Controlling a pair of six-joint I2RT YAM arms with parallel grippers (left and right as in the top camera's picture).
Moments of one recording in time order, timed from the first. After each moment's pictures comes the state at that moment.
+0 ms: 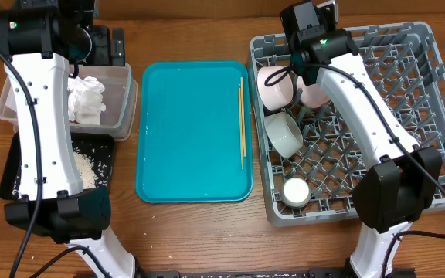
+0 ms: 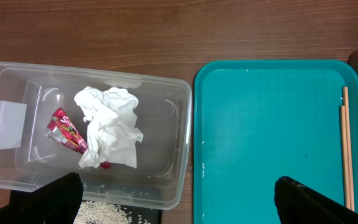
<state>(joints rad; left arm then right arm) 0.08 1.93 2.31 -1.41 0.01 0.06 0.33 2.01 1.92 -1.02 0.81 0.09</state>
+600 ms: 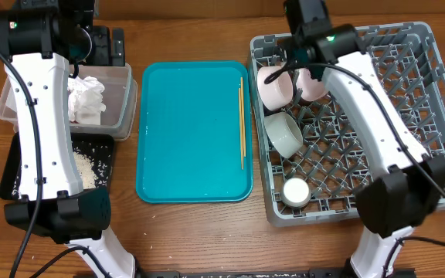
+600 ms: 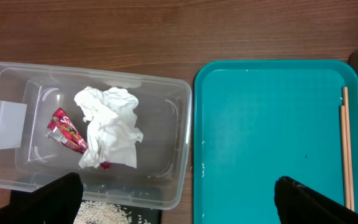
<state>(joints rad) 0.08 1.93 2.31 -1.41 0.01 0.06 0.33 1.96 1.98 -0.98 0.40 0.10</state>
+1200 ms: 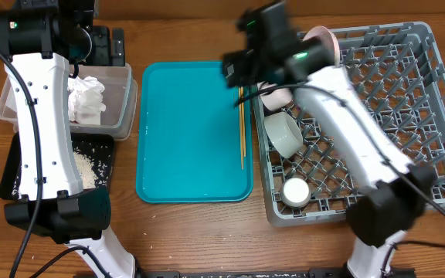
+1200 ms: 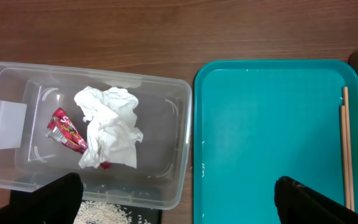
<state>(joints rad) 0.08 1.93 2.31 -1.41 0.01 0.06 0.54 1.99 1.96 -0.94 -0.08 0.26</state>
